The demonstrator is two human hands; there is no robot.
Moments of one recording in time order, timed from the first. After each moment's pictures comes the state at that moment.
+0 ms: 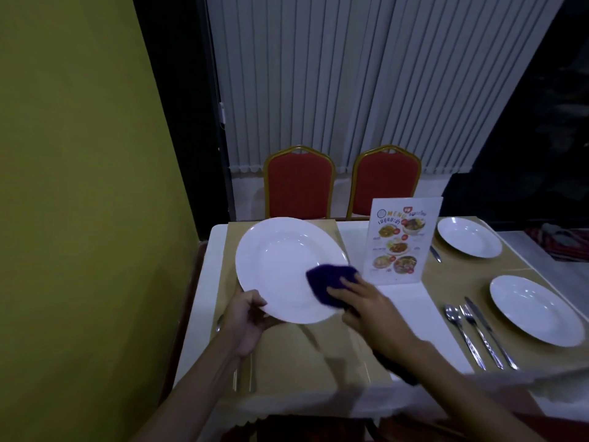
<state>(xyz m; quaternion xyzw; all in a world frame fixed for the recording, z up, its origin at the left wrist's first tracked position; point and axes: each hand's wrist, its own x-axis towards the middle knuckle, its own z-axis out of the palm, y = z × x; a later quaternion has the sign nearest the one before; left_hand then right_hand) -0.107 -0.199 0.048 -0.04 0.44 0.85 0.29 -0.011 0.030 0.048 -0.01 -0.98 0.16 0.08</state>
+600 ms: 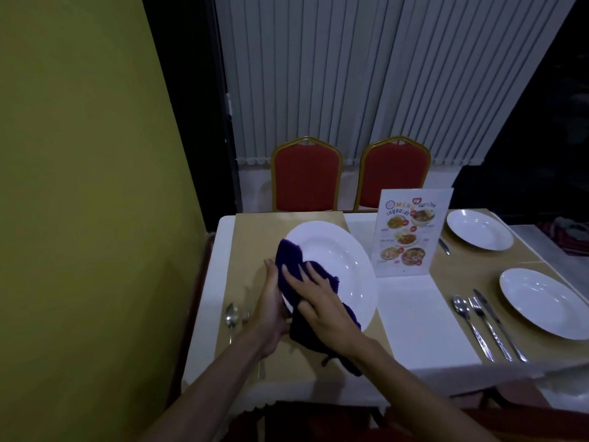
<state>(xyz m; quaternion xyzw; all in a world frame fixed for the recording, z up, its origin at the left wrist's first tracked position) -0.089 -0.181 0.047 -0.01 0.57 0.75 0.34 -0.033 -0.058 0.047 0.05 -0.92 0.38 0.05</state>
